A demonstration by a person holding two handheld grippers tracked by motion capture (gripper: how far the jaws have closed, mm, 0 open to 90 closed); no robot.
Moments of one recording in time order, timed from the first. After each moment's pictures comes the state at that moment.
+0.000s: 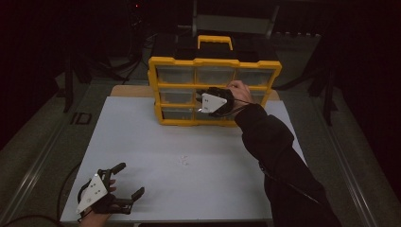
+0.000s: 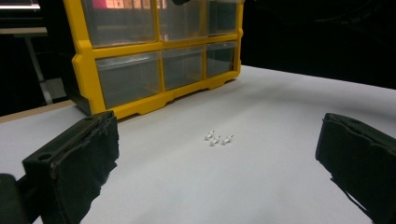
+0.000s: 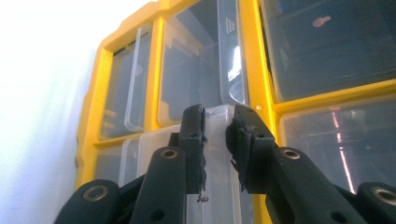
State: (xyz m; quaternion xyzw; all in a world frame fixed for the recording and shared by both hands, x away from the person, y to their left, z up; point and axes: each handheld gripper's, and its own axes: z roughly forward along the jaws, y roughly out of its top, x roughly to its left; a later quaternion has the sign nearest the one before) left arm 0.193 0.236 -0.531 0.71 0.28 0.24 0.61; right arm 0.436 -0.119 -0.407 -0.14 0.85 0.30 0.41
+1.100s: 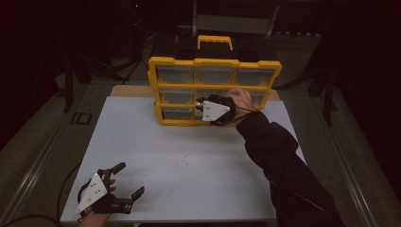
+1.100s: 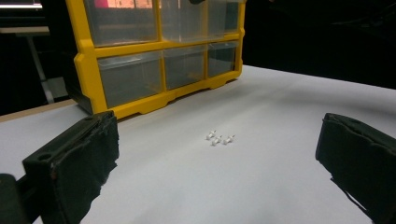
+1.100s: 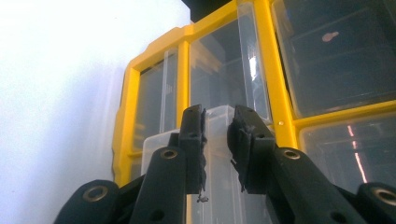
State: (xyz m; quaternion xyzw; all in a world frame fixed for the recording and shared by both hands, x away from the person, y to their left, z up) left arm 0.193 0.236 -0.531 0.70 0.28 0.24 0.61; right arm 0.407 -0.121 -0.405 -0.13 0.85 0.32 0.39
